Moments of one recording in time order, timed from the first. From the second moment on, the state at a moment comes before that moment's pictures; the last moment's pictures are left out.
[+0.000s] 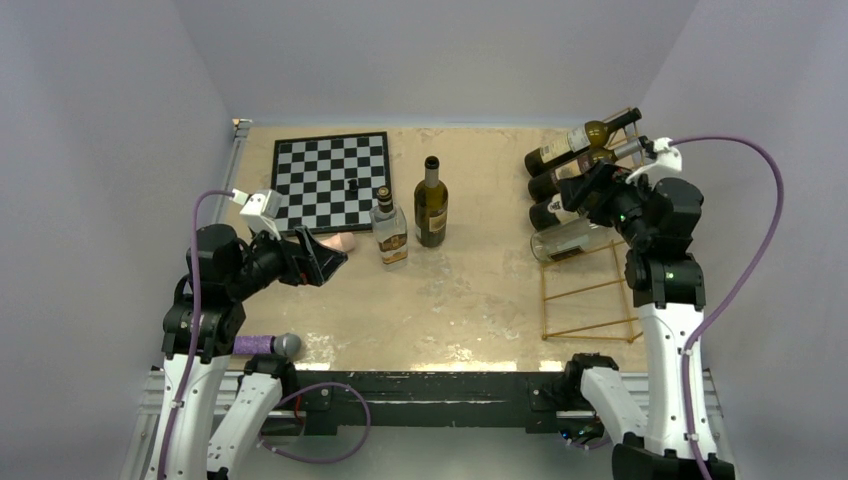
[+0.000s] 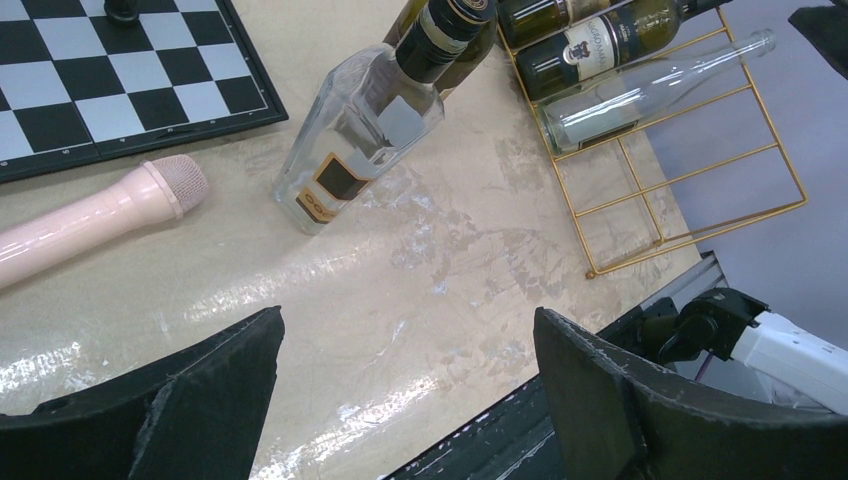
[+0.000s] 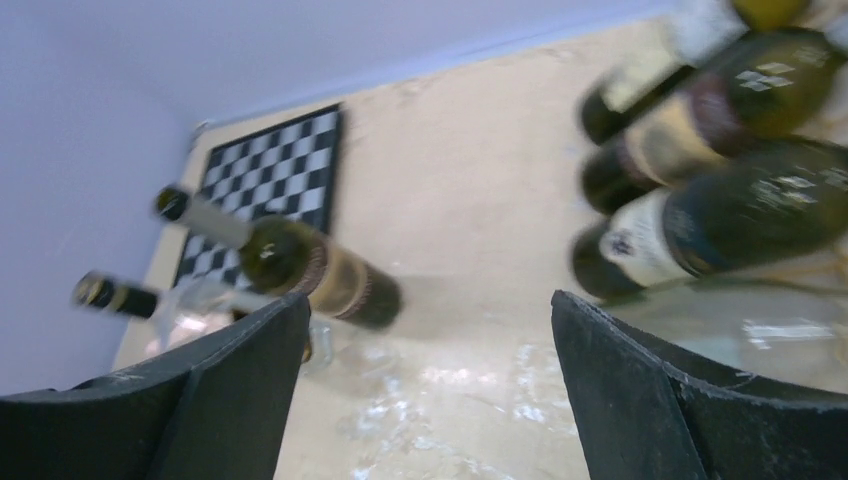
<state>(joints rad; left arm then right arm) -0.10 0.61 0.95 -0.75 0.51 -0.36 -0.09 0.84 1.09 -0.49 -0.27 0.41</state>
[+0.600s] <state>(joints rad) -0.10 0.62 0.97 -0.75 0.52 -0.36 0.57 1.22 1.24 -0.24 -0.11 0.14</state>
